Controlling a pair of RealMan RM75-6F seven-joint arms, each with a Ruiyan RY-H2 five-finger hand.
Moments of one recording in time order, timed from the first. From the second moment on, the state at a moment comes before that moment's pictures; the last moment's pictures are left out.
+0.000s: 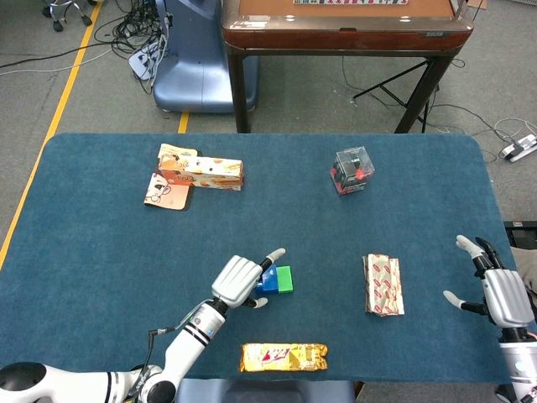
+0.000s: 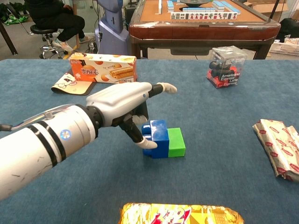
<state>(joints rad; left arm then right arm) -0.70 -1.84 -0.24 -1.60 1.20 1.01 0.57 0.09 -1.23 0.05 -1.37 -1.53 1.47 0.34</state>
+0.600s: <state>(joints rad) -0.77 -1.91 -0.25 -1.48 1.08 1.00 0.58 0.09 -1.24 0.05 -1.35 -1.52 1.46 0.36</state>
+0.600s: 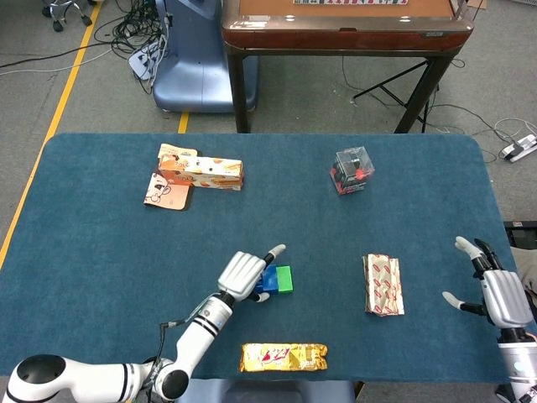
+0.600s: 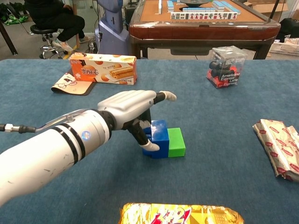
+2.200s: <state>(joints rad) -0.95 -1.84 -0.26 -1.48 0.76 0.98 0.73 0.11 -1.27 0.04 -1.30 -1.52 1.41 0.39</state>
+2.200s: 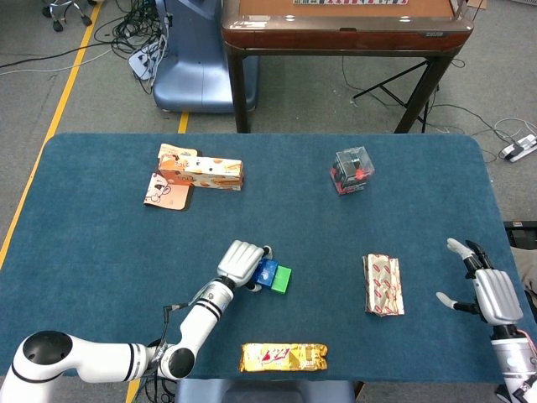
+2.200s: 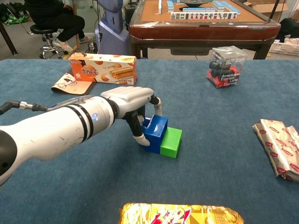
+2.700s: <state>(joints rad) -0.94 -1.81 -0.27 -1.53 0.73 0.99 0.64 0.12 -1.27 0.05 -1.32 -1.53 1.42 0.41</state>
